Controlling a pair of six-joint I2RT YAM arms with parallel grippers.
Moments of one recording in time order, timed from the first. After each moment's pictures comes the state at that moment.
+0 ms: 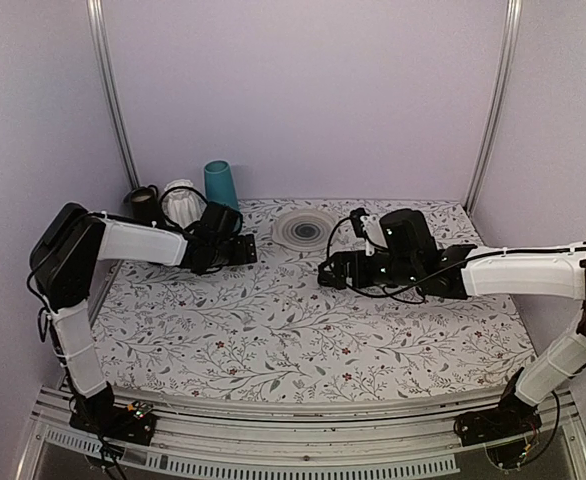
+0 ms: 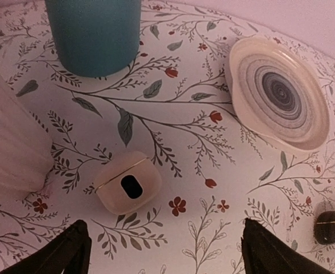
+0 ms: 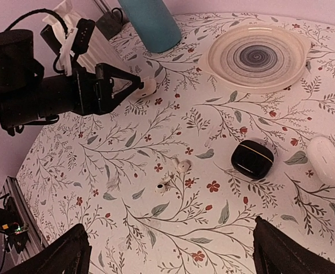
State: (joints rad) left arm -0.58 1.88 1.15 -0.01 -0.32 -0.54; right arm 0.82 1.53 0.96 0.04 -0.02 0.47
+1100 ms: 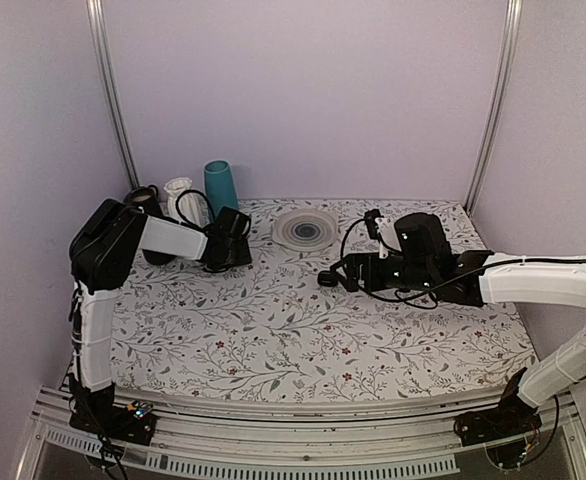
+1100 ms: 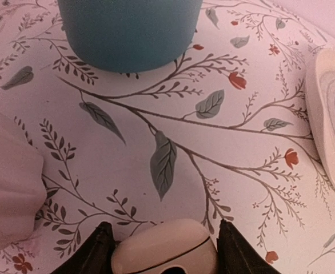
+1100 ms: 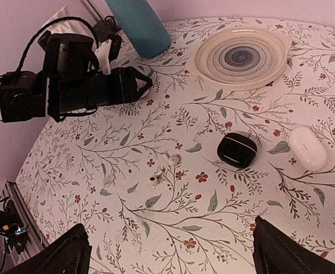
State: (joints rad) left arm -0.51 2.19 1.38 -0.04 -0.38 -0.60; right arm 0.82 1.41 0.87 0.02 0.02 0.49
